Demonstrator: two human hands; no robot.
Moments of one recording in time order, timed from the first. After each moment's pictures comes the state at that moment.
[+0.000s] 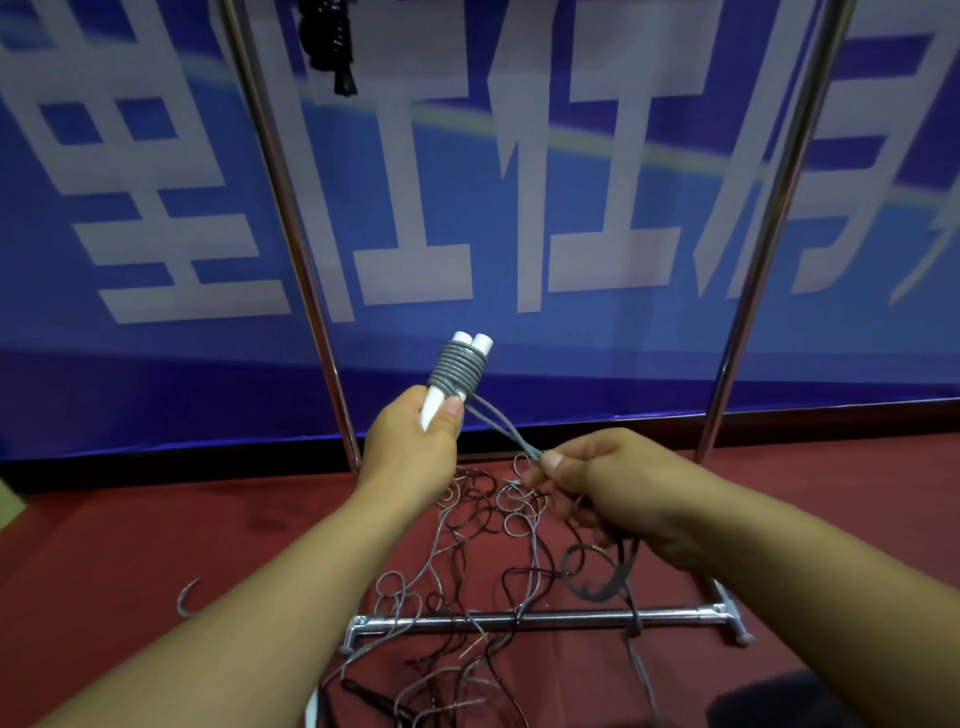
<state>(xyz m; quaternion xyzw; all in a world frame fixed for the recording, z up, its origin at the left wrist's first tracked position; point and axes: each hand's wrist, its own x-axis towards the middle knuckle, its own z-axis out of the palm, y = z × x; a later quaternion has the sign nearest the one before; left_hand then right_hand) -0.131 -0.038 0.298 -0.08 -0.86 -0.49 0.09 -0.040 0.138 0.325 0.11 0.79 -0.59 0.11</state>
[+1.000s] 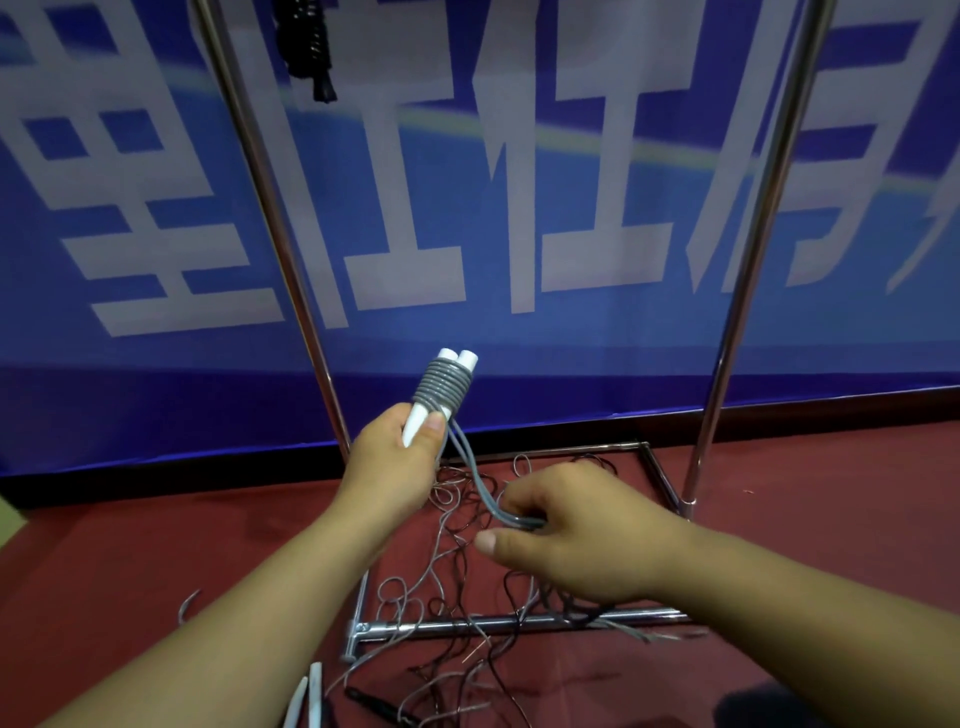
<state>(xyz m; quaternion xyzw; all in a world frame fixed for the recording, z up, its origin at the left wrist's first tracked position) -0.133 -0.047 0.291 -0.08 -0.84 -0.53 0.04 -0.035 0.127 0.312 -0.15 0.95 -0.27 0.02</state>
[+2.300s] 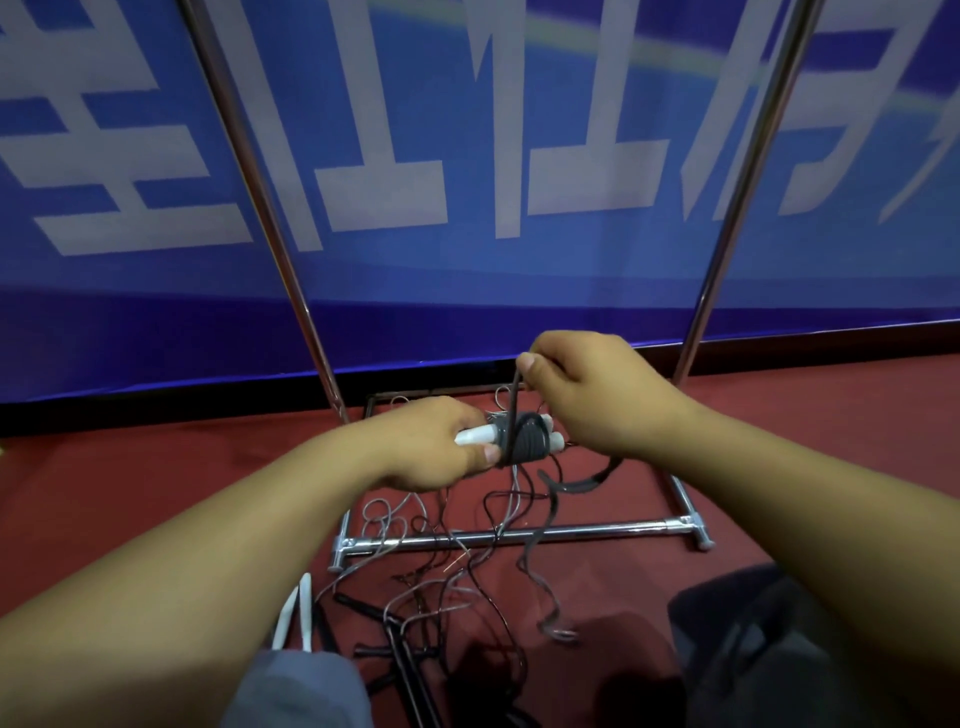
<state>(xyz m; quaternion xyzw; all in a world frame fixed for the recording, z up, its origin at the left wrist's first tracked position) -0.115 -0.030 0.286 -0.32 -0.91 -0.16 -0.22 -0.045 0.151 0.315 -0.04 0.95 -0.29 -0.10</state>
